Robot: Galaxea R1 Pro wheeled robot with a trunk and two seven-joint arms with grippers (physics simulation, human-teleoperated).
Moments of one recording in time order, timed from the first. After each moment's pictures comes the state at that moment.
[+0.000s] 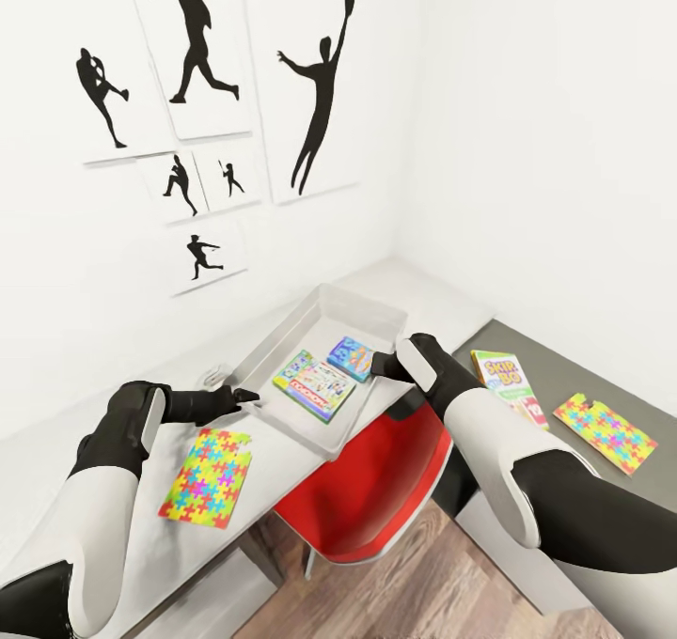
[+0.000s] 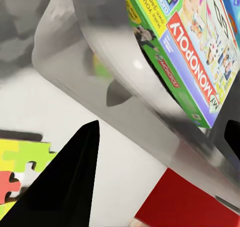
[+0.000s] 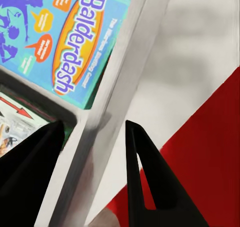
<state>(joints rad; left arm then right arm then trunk) -0.87 0.07 0.35 -0.83 -0.08 1.04 -0.67 -1.19 0.15 0.20 -0.40 -0.60 0.66 -0.32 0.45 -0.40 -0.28</state>
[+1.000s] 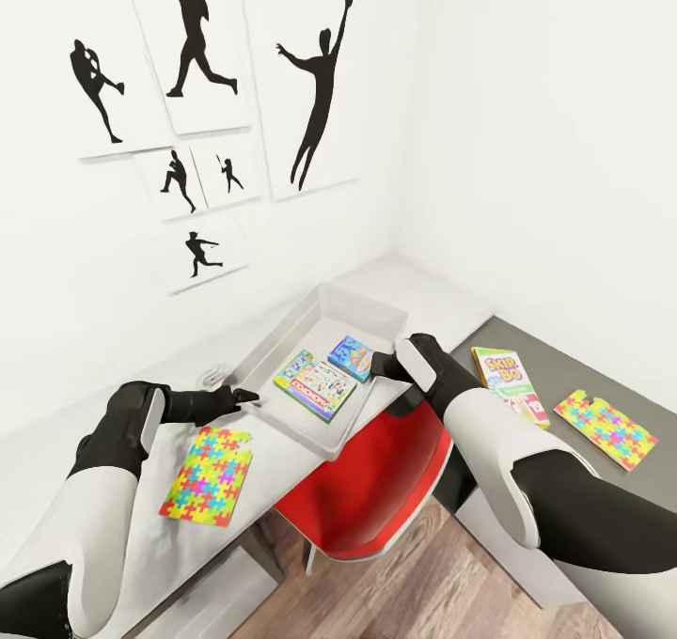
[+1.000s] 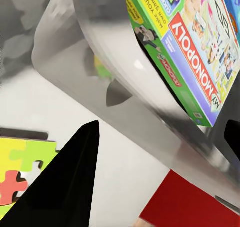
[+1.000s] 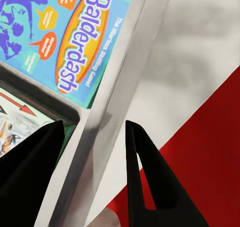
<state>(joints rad) -0.87 0.07 0.35 -0.83 -0.08 1.04 -0.67 -1.19 0.15 0.20 -0.40 -0.59 0.66 -0.32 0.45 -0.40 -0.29</state>
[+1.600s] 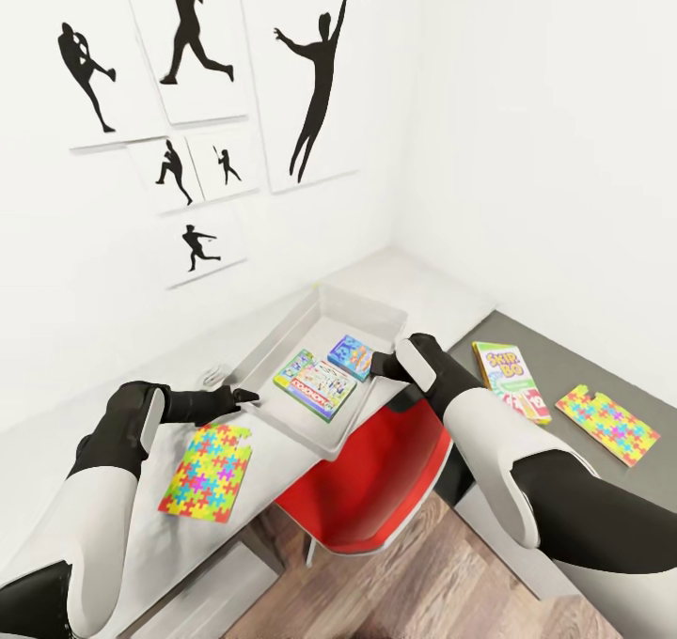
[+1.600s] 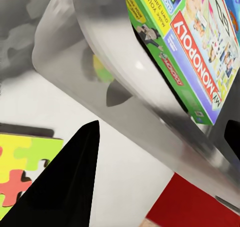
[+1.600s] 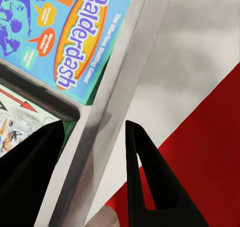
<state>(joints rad) -0.87 0.07 0.35 -0.83 -0.08 1.04 -0.68 -1.19 0.15 0.19 -0.40 -0.59 0.66 -0.32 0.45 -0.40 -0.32</state>
